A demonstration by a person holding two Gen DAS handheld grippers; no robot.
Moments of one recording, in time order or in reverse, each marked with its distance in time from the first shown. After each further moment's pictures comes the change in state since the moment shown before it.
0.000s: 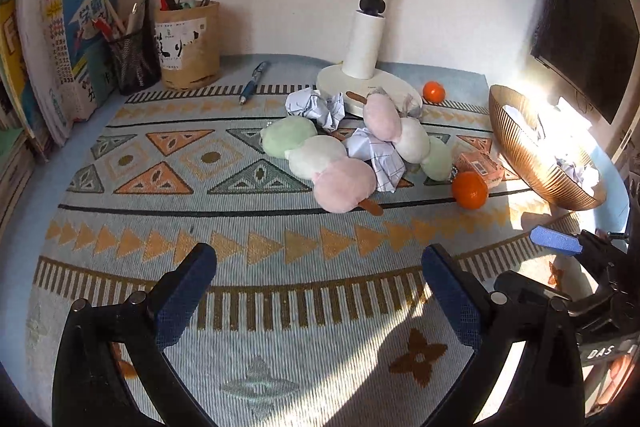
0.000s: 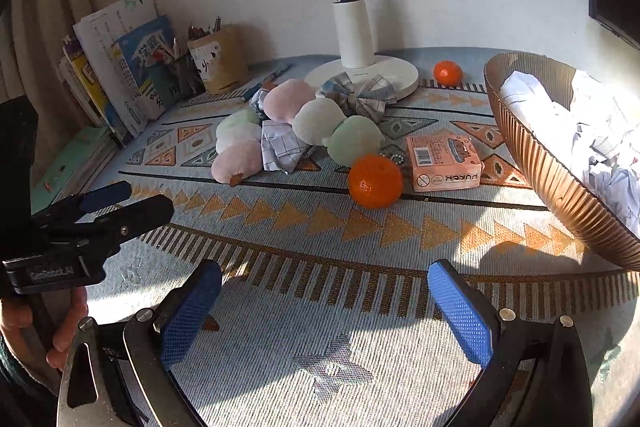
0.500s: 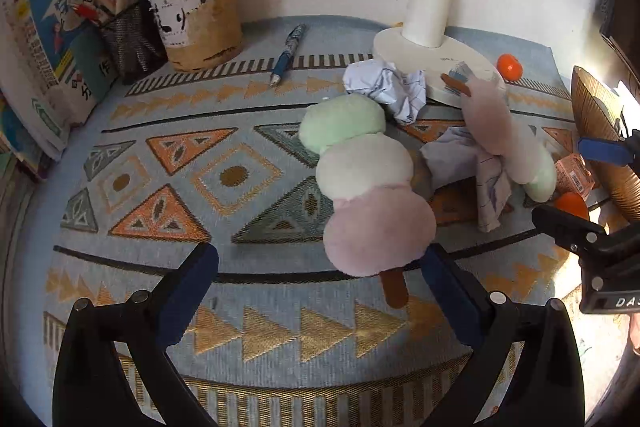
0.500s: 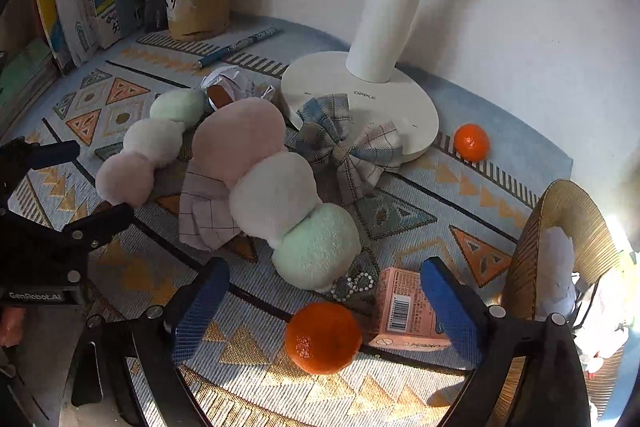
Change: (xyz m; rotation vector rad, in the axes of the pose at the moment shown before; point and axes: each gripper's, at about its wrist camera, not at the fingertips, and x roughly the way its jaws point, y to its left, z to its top) left arm 0.057 0.038 0.029 -0.012 0.137 0.177; right arm 0.093 0.016 0.088 -0.331 0.198 -0.237
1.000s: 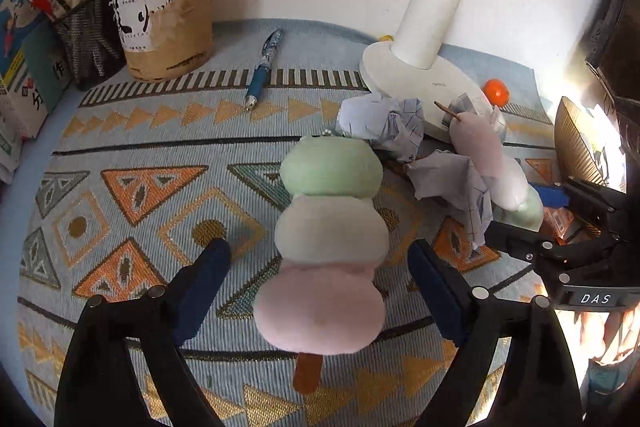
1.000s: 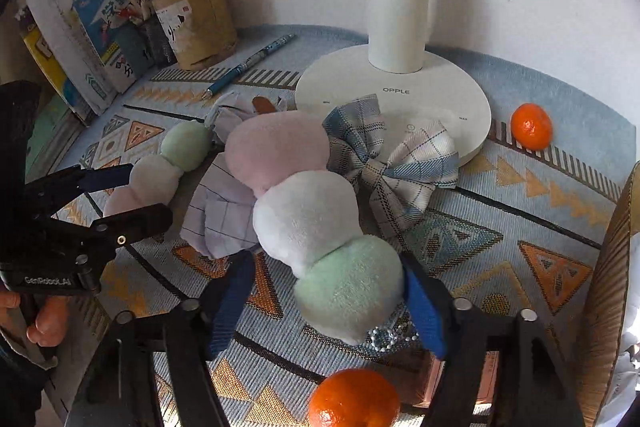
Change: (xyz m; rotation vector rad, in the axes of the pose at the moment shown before) left arm 0.027 0.001 0.040 0.004 0.012 -0.181; right arm 0.023 -0.019 0.007 0.147 -0.022 0.269
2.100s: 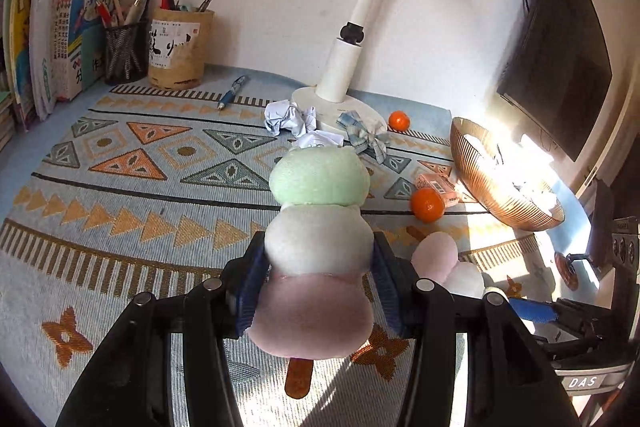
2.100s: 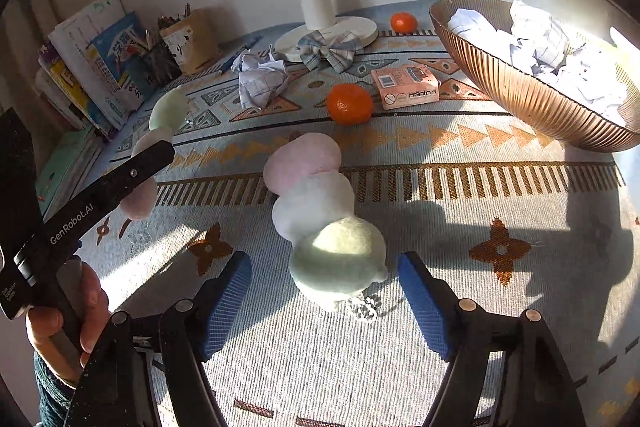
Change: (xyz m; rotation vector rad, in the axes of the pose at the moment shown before) left arm -0.102 -0.032 -0.112 -0.068 -0.283 -0.175; right arm -0.113 0.055 -0.169 0.309 -0.110 -0.089
